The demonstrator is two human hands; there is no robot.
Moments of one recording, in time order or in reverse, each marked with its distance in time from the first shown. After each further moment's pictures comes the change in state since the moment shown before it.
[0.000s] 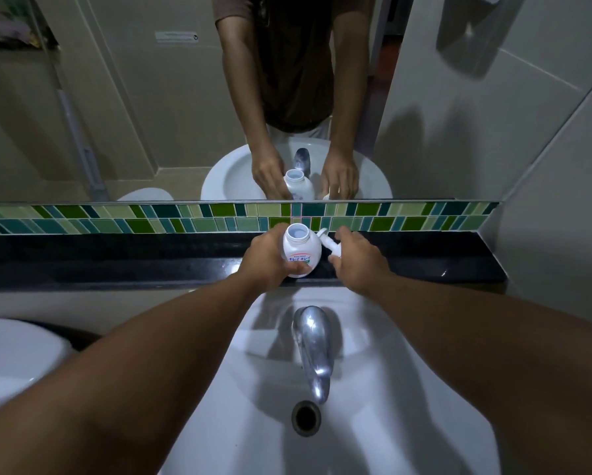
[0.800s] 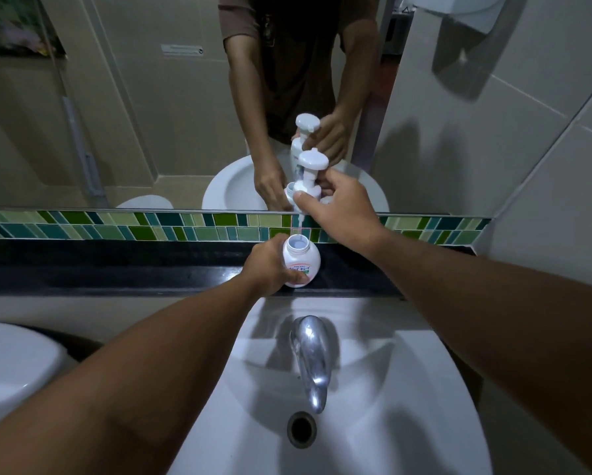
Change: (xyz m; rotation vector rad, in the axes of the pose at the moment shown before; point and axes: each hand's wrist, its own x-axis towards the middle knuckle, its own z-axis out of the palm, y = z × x) left_hand 0.010 -0.003 -0.001 -0.006 -0.037 -0.069; right_hand 0.012 -0.079 -0.091 0.626 0.242 -0.259
